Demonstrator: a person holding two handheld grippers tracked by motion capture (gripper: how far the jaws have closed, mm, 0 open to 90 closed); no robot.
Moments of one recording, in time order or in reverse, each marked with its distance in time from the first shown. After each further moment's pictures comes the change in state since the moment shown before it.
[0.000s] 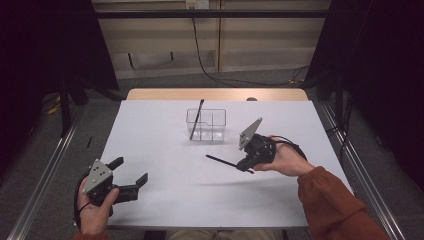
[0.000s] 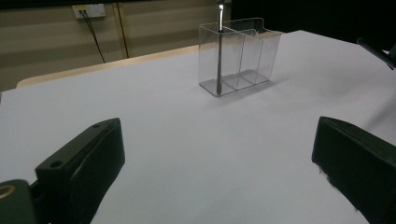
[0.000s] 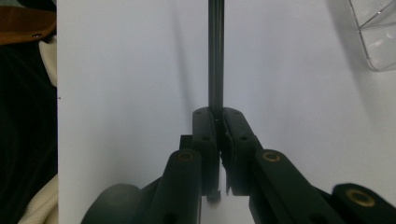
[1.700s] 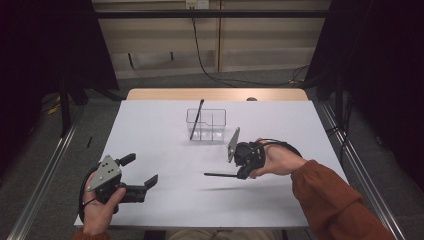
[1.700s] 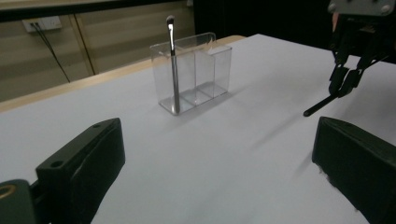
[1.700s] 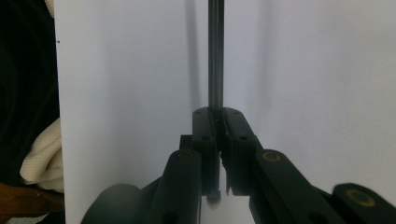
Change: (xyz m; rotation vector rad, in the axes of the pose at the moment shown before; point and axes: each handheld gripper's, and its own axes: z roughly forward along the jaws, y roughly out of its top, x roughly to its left) left arm -0.024 0.032 0.003 -0.020 -0.146 0.067; right arm 0.010 0.021 0.021 0.272 0.049 -0.118
